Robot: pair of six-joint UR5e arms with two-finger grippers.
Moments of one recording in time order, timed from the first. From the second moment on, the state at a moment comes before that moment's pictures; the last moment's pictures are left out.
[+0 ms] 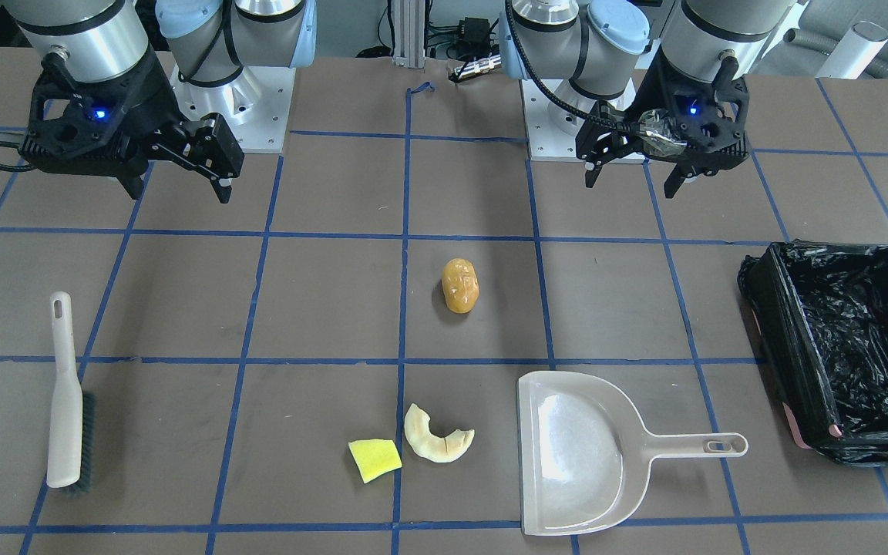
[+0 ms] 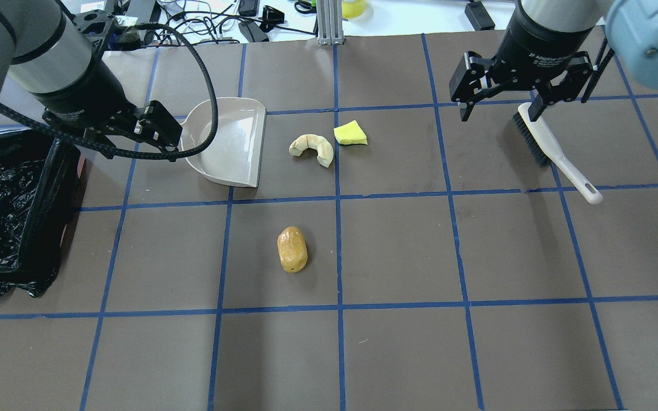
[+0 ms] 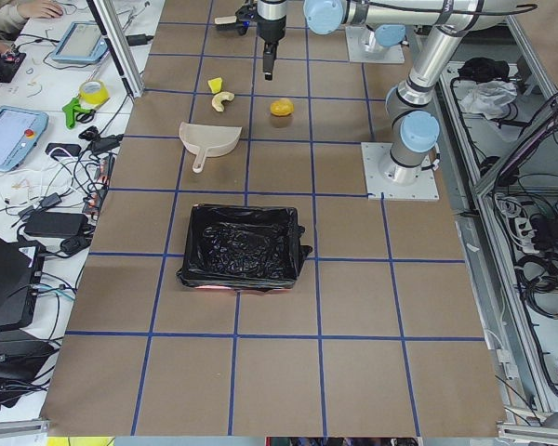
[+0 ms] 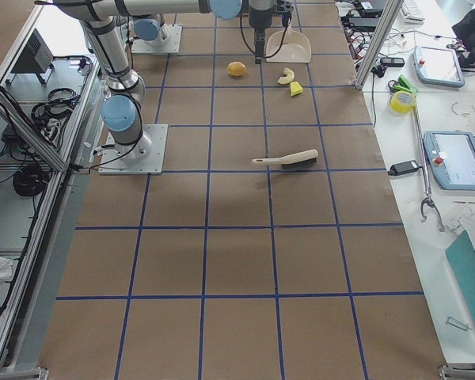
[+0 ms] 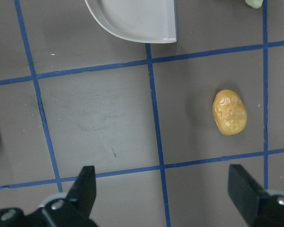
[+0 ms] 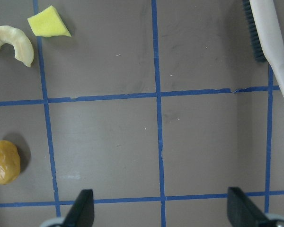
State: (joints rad) left arm -1.52 -1.49 -1.64 -1.57 1.55 0.16; right arm 1.59 -1.56 1.52 -1.55 -1.55 0.07
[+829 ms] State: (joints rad) left arm -1.38 -1.50 -1.64 -1.59 1.54 0.17; right arm 1.41 -1.45 1.54 -1.59 -1.63 -0.45
